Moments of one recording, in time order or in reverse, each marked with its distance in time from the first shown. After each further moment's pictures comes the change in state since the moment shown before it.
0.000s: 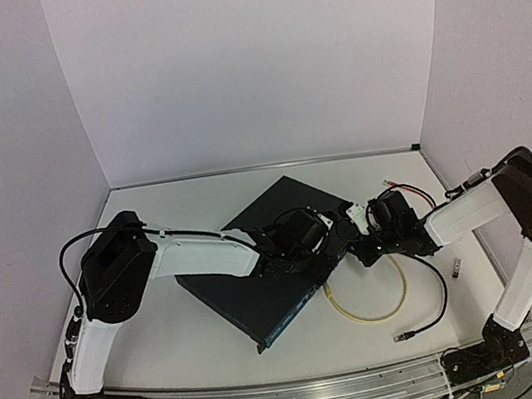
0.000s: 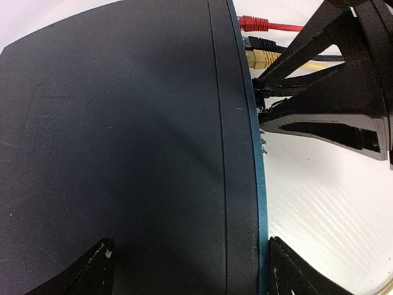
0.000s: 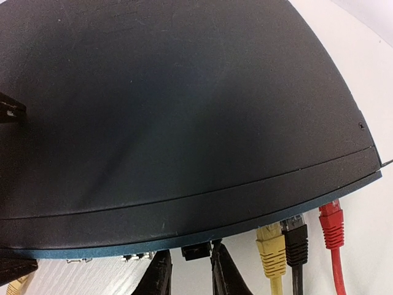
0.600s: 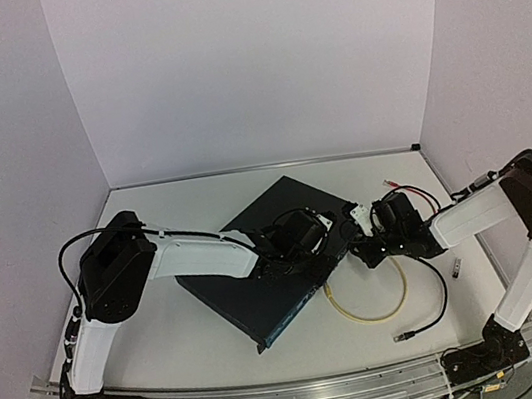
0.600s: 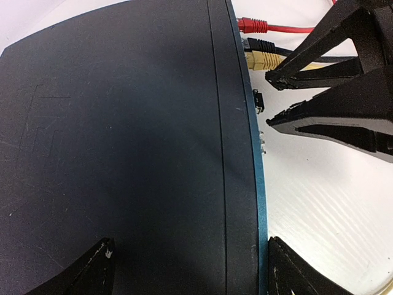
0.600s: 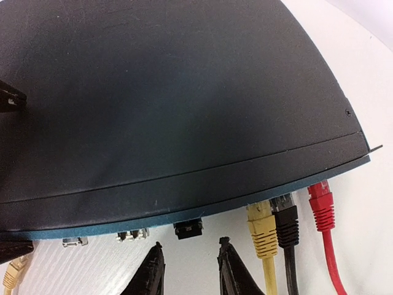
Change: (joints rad) left arm 0.000 -0.008 -0.018 0.023 0.001 0.001; right arm 0.000 -0.043 -0.038 -0.001 0.024 0.000
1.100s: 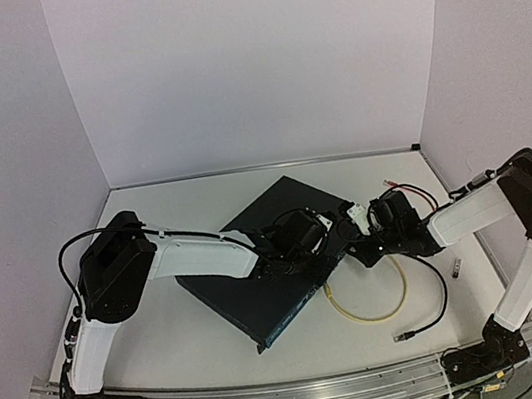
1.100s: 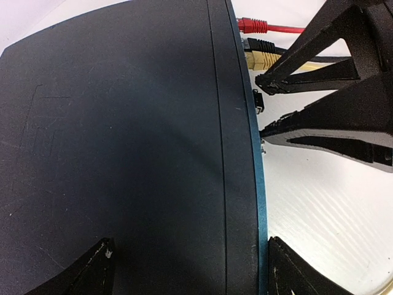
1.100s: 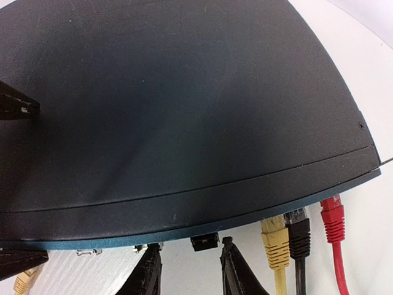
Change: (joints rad) left arm 0.000 0.000 -0.002 0.002 -0.001 0.001; right arm -0.003 0.015 0.024 -0.007 -0.034 0.001
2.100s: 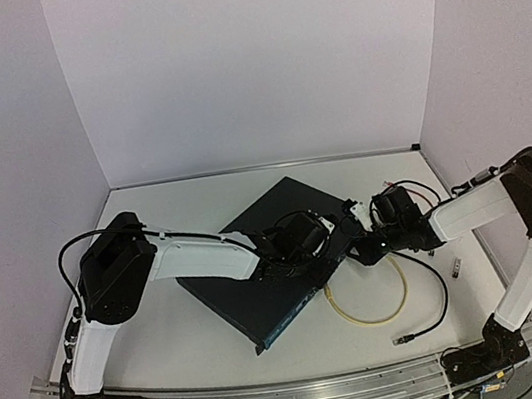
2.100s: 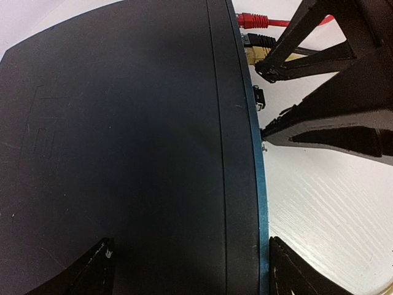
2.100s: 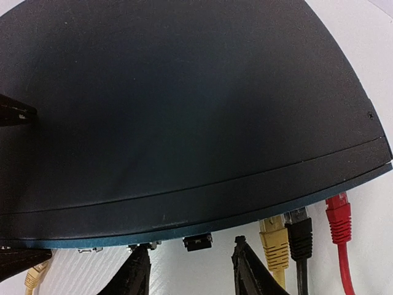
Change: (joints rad) left arm -0.011 0.000 0.000 -0.016 -0.013 0.023; right arm -0.030 -0.010 0.027 -0.085 -0.079 0.056
